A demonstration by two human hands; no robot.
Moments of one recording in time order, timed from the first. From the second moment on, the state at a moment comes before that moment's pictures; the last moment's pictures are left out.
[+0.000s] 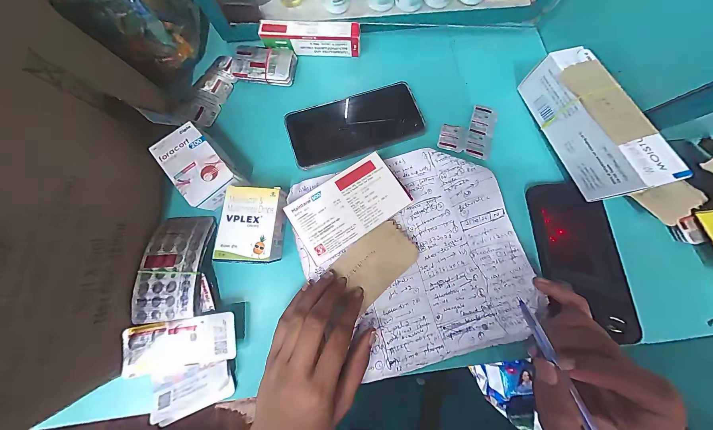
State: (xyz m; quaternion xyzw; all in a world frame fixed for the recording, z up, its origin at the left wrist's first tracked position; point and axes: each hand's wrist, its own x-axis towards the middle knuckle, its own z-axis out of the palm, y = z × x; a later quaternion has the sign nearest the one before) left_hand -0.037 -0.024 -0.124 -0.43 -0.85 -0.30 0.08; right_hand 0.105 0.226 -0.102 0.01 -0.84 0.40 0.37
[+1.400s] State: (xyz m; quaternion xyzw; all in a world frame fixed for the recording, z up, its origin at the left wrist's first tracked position) left_hand -0.039 -0.026 -0.120 -0.41 -0.85 -0.32 0.05; right_hand 0.081 0.232 -0.071 -0.02 -0.83 0.46 0.31
